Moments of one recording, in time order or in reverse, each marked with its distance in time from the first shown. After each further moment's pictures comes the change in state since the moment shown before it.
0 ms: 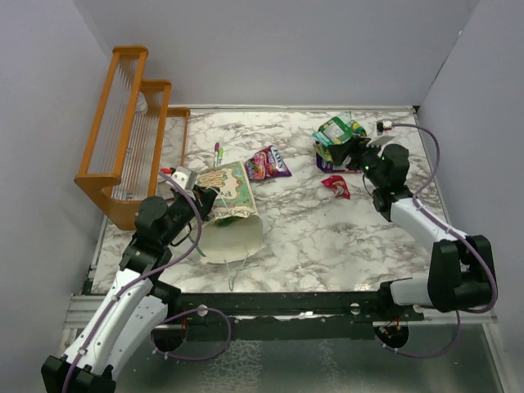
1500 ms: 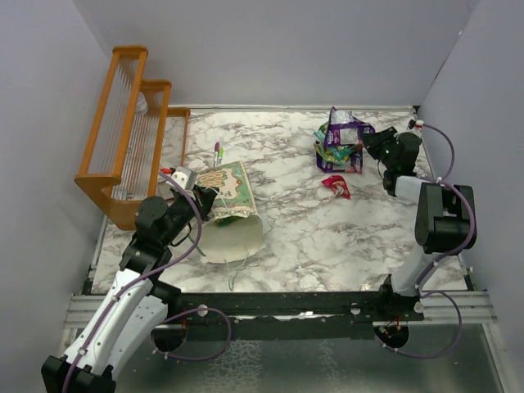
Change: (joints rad) left arm 0.000 -0.002 0.000 -0.006 -0.010 0.003; right arm -0.210 0.412 0.176 0.171 0.043 0.351
